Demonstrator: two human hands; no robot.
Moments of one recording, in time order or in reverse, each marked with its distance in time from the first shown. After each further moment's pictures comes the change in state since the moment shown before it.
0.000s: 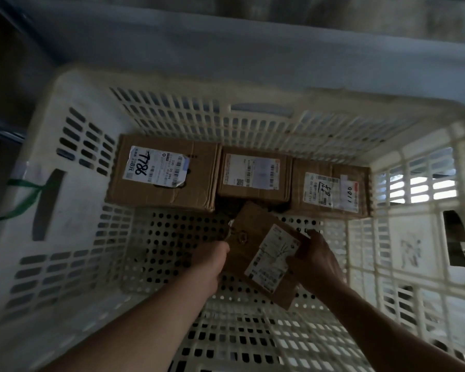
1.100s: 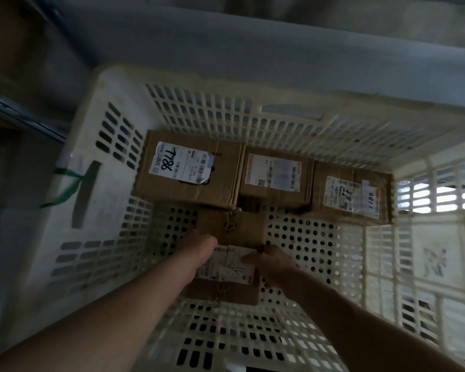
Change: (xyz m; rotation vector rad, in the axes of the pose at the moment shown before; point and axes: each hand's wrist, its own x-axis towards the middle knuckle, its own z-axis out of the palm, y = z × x) left_hand 0.019 0.014 -0.069 0.348 0.085 0.158; right_hand -0.032 -0.096 0.042 0.275 -0.543 0.073
